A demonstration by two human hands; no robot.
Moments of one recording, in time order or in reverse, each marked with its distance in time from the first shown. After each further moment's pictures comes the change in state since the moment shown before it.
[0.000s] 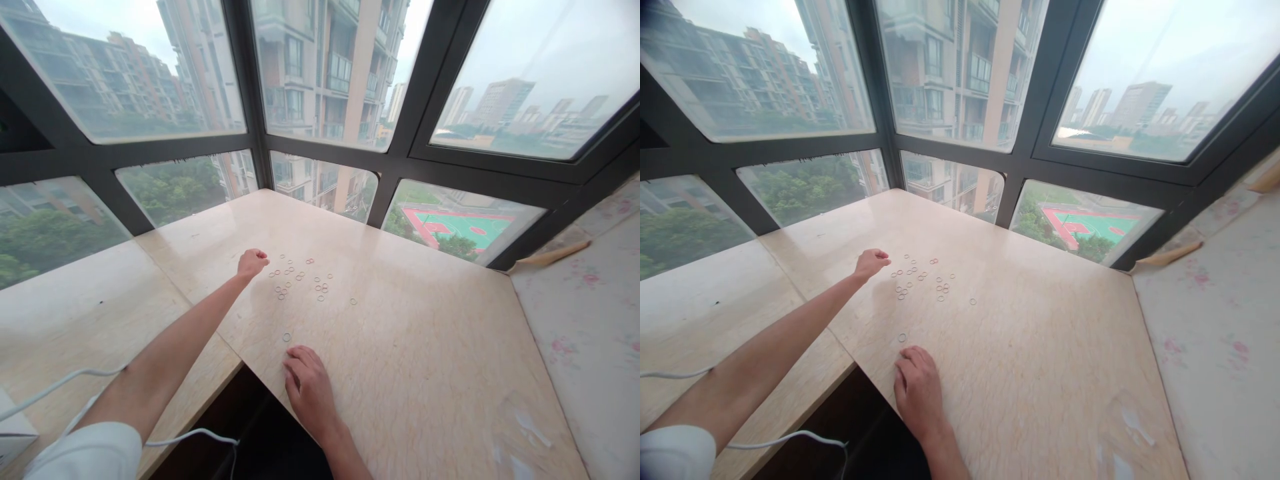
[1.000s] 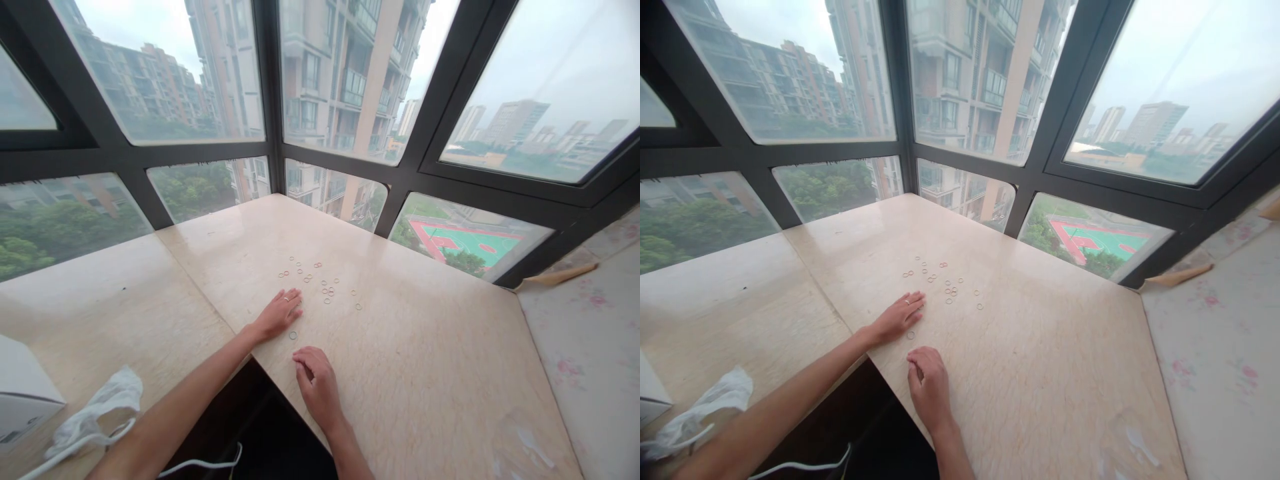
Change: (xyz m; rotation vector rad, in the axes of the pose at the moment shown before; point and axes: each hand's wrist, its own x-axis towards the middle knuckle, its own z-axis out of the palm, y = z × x) left_hand -0.119 -0.059 0.041 0.557 -0.383 0.807; right_hand -0.001 0.008 -0.002 0.186 0.080 0.003
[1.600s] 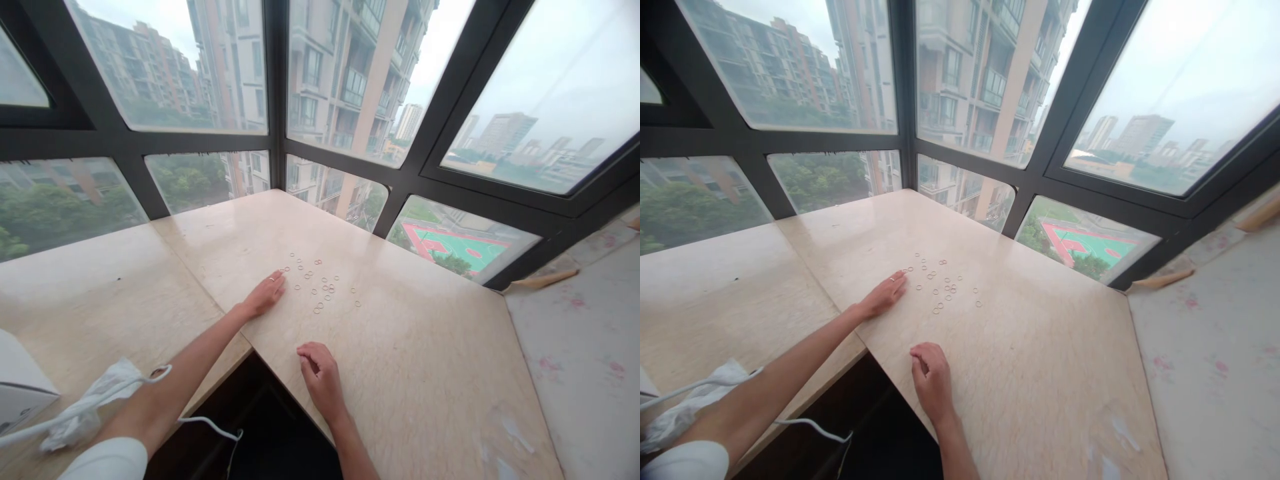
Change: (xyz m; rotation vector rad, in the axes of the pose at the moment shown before) left_hand 0.009 -0.060 -0.009 -0.046 0.103 -0.103; right_hand -0.003 0.001 -0.001 0.013 0.031 0.043
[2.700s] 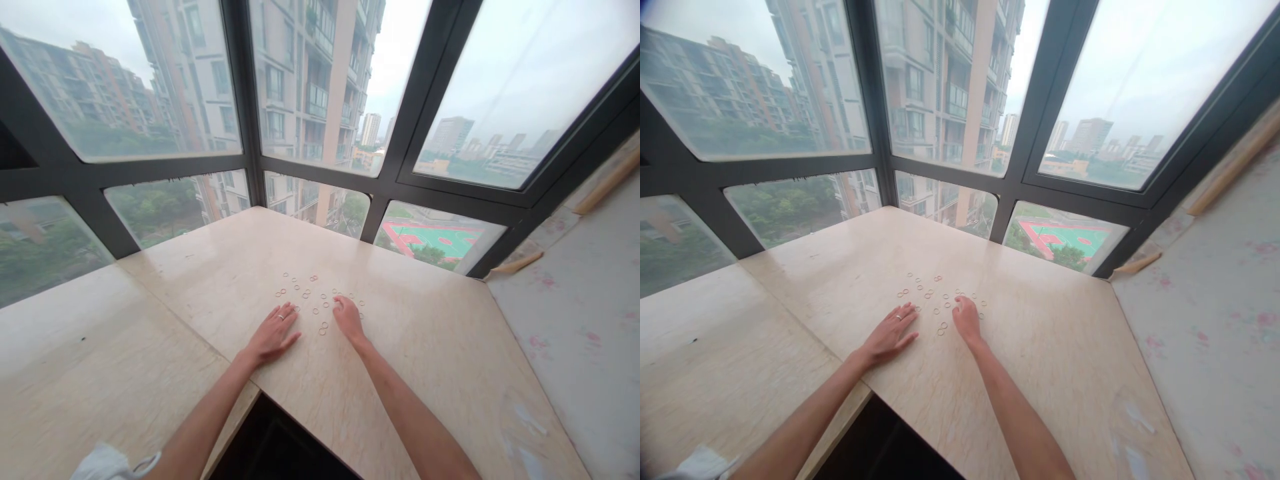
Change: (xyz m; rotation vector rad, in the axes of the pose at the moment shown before) left_hand -0.019 0.023 -0.003 0.042 -0.032 0.277; right_hand 0.146 0.095 -0.029 -0.340 0.244 0.213
